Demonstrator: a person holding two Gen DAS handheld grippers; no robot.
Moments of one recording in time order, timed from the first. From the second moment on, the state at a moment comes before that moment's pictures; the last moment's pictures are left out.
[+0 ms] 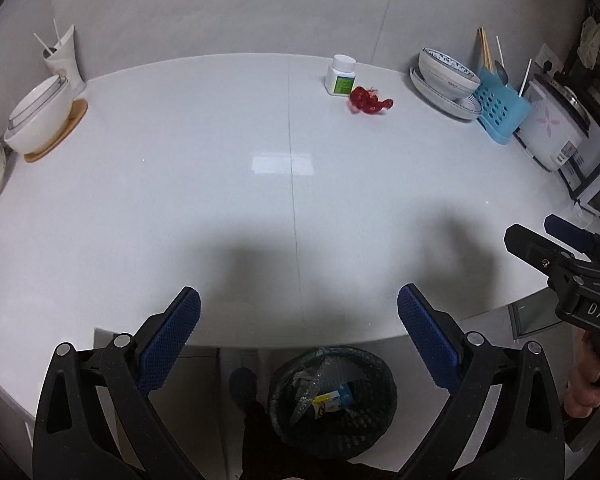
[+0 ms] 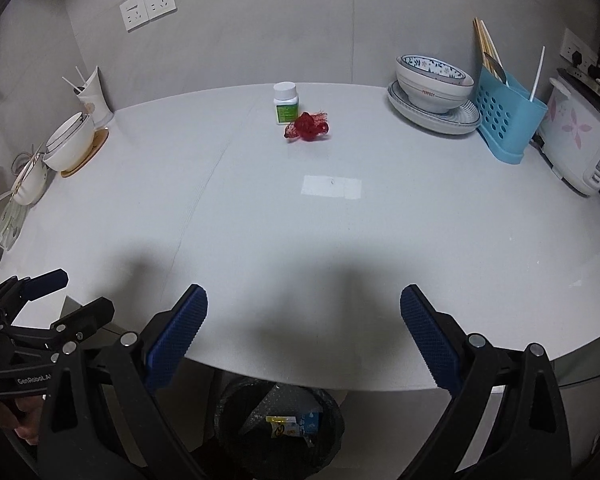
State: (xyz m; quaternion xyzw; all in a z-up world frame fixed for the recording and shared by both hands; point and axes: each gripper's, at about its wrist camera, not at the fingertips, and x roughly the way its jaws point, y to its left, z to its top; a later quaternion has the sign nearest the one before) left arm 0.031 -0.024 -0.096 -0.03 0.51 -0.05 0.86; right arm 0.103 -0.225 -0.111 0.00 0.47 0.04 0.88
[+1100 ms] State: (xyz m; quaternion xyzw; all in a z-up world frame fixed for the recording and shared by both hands) left arm 0.225 0.013 -0.115 -0.02 0.52 -0.05 0.85; right arm 0.318 -0.215 -0.134 0.00 0.51 0.02 0.86
